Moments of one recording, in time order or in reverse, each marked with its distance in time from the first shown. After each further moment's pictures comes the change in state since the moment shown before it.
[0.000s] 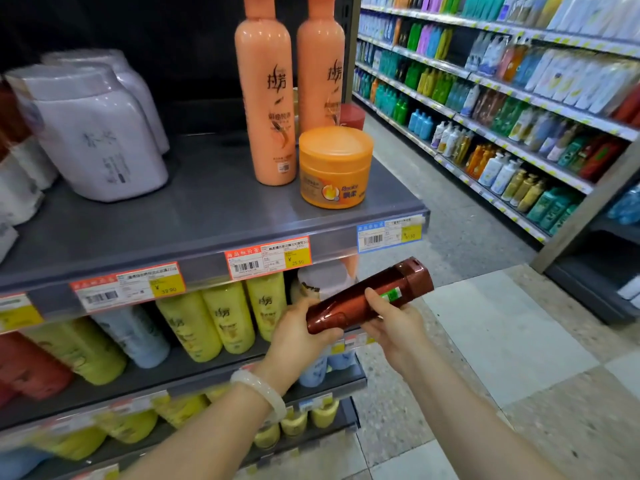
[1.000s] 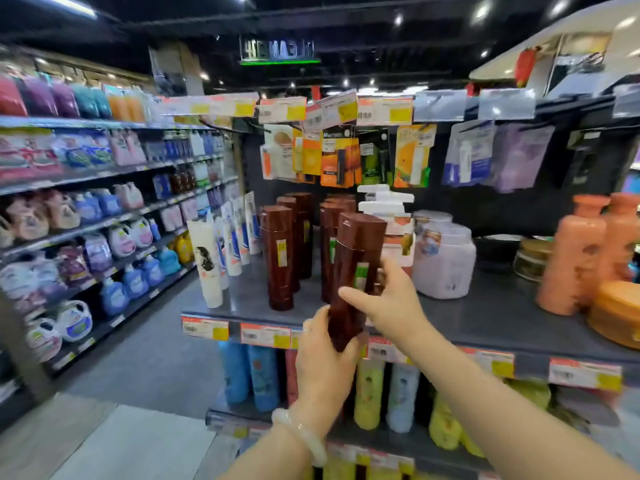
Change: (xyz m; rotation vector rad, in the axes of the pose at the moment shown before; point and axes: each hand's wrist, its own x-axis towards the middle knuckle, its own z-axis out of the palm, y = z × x) left_hand -0.176 -0.072 -0.343 -0.013 0.850 0.181; right_hand -0.264 0.049 0.374 -0.604 -0.732 -0.807
